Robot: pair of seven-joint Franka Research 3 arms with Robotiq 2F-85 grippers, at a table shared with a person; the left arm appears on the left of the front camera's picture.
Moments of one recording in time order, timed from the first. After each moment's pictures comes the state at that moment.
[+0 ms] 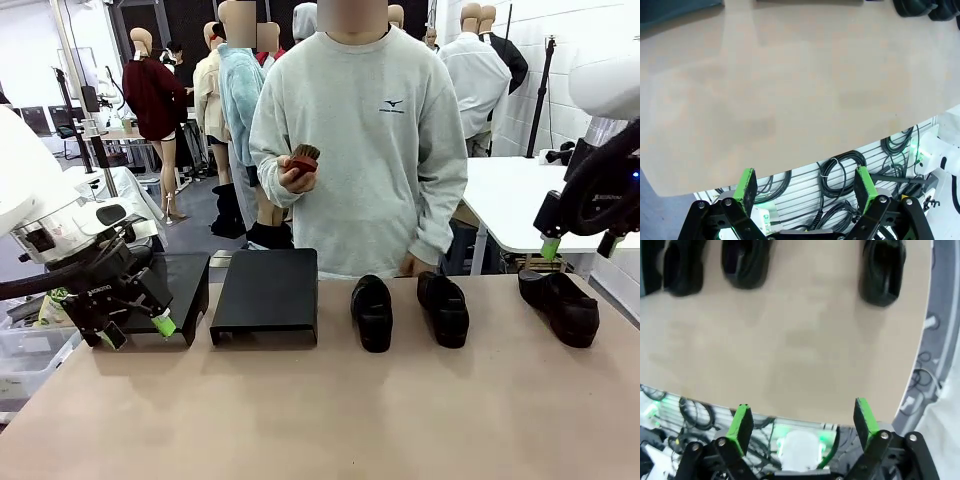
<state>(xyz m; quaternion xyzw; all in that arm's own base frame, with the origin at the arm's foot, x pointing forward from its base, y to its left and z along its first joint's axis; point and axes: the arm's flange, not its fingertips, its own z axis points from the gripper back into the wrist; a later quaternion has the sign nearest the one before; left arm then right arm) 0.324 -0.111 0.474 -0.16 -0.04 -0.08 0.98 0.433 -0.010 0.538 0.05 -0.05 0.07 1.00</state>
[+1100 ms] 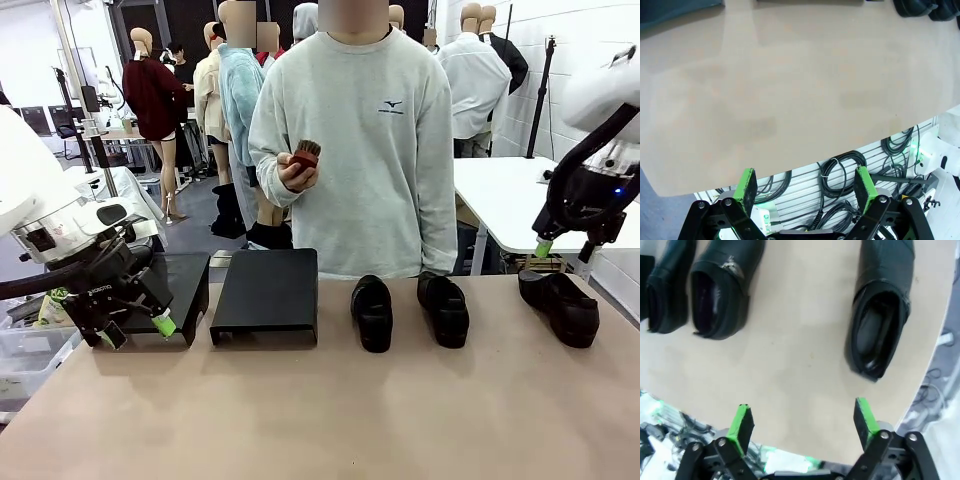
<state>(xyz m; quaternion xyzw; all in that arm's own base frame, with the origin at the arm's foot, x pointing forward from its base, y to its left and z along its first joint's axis) 0.324 -0.111 0.474 -0.16 -0.04 -0.08 0.98 0.533 -0.049 0.475 0.08 -0.02 0.10 0.99</state>
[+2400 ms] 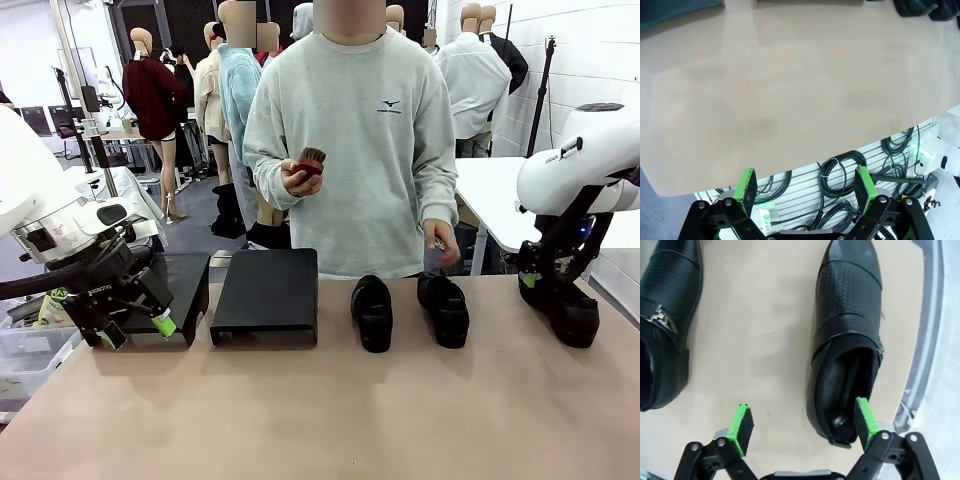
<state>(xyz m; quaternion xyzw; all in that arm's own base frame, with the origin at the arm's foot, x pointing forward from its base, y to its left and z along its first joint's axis) 0.324 -0.111 0.474 -0.16 -0.04 -0.08 0.98 0.558 -0.037 0.406 -0.03 -0.08 0.09 0.99</state>
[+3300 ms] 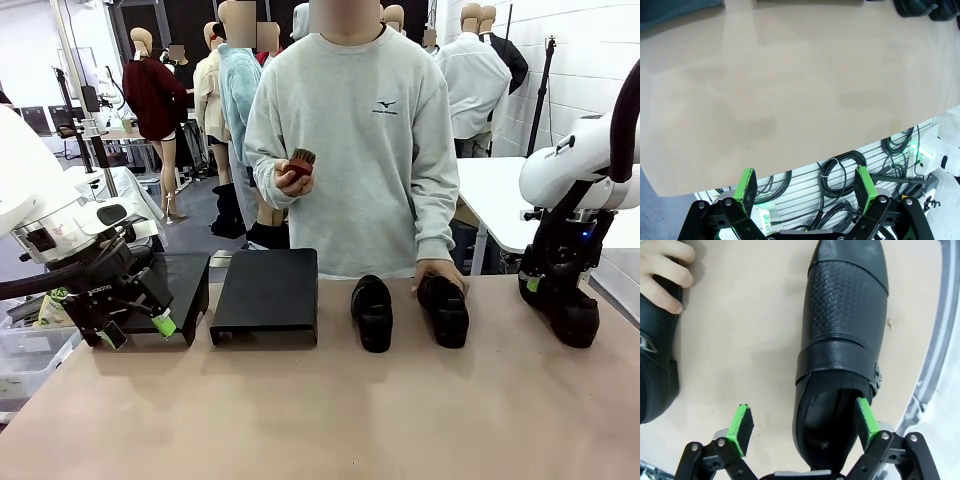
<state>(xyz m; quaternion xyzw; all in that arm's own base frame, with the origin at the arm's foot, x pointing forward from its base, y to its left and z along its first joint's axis) 0.324 -0.111 0.474 -0.16 -0.05 -0.08 0.98 0.598 -0.066 0.377 0.01 -0.03 0.08 1.00</state>
